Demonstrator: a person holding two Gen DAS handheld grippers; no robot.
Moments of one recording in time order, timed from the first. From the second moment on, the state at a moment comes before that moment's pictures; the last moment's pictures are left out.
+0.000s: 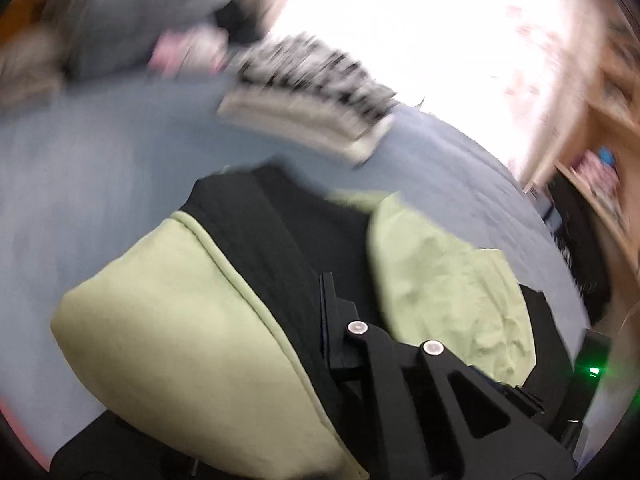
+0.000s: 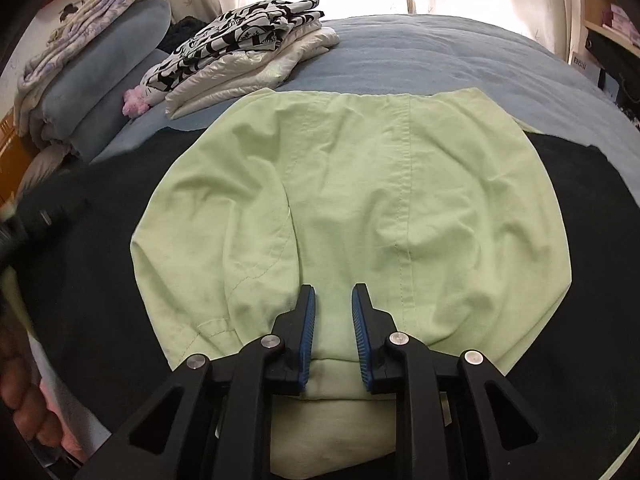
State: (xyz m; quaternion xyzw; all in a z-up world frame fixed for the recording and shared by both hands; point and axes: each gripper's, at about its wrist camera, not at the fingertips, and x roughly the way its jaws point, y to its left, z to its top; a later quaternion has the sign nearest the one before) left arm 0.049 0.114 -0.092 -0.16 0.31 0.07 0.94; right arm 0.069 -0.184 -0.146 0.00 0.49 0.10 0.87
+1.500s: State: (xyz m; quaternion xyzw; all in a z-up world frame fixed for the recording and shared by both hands) left arm 0.076 -0.211 -0.077 0.03 0.42 -0.27 0.87; right arm 0.005 -0.496 -0.063 0.27 0.40 -0.03 0.87
